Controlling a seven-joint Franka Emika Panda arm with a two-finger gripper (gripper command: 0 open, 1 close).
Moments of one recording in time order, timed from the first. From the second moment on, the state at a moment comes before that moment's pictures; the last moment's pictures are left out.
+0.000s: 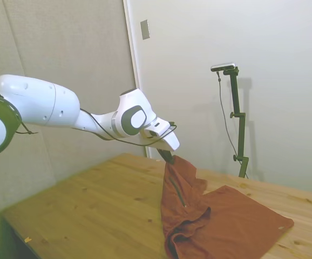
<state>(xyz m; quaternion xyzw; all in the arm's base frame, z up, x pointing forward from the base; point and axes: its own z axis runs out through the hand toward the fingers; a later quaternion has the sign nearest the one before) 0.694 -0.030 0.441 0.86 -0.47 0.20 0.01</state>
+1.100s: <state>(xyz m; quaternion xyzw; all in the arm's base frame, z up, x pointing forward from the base) 0.647 -0.120 0.501 0.89 -0.43 0.15 0.08</state>
